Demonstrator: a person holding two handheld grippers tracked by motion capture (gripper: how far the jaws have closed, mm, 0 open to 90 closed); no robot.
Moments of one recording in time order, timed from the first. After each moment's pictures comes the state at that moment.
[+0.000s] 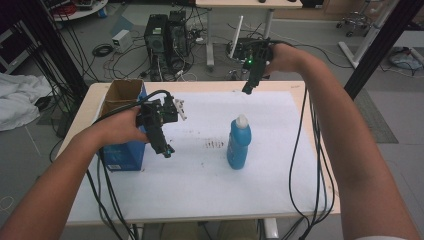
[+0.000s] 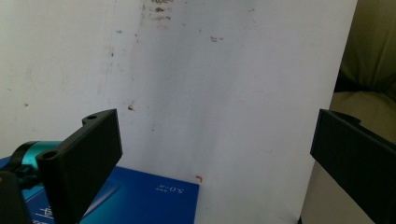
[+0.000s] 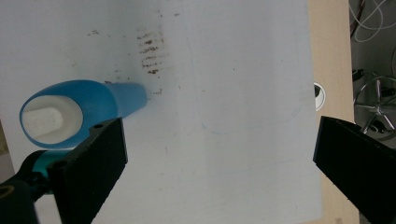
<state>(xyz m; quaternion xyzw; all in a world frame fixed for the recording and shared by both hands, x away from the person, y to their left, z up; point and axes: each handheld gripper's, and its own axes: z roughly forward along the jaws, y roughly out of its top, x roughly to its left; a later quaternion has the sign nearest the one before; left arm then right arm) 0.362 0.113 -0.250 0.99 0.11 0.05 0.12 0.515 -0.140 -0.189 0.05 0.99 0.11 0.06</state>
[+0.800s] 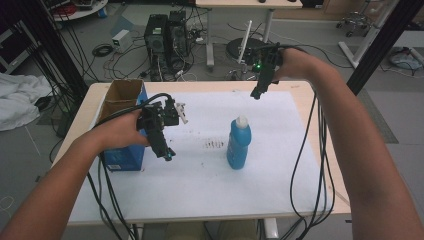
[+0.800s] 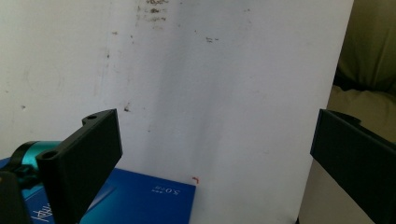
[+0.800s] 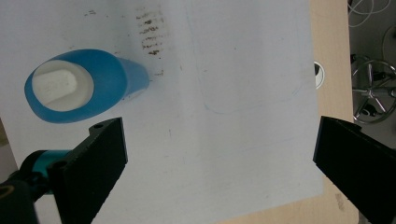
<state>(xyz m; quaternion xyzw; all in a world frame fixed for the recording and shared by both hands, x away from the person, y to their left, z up) 0.355 0.111 -0.252 0.99 0.10 0.05 0.12 0.494 -0.159 -0.188 0.06 0.99 0.09 0.08</state>
